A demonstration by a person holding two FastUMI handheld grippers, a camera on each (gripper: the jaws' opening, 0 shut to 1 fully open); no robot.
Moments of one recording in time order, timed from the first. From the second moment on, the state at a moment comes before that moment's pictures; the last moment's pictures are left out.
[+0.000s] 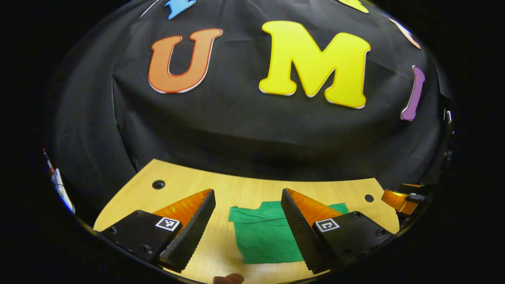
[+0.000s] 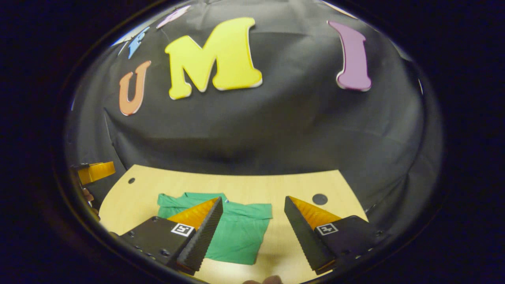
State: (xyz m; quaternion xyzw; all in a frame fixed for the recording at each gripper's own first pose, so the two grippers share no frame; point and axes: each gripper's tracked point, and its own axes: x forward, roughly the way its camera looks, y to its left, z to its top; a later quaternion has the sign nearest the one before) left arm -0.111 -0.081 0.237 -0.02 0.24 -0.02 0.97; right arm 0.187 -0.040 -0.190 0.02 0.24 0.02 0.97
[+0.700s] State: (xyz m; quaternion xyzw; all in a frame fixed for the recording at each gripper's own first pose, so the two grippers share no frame) left arm -0.265 -0.084 0.449 -0.04 0.05 -0.06 1.00; right arm -0.001 0.001 0.026 -0.01 0.03 -0.01 1.00
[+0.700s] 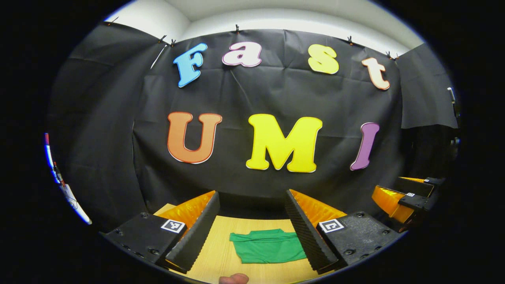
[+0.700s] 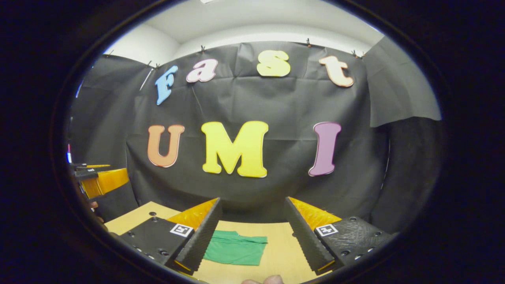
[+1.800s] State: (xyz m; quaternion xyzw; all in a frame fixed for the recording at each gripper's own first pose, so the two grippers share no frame) left arm -0.351 -0.060 0.474 -0.01 0.01 -0.04 1.00; right arm -0.083 0.029 0.056 0.00 0.00 -0.02 1.00
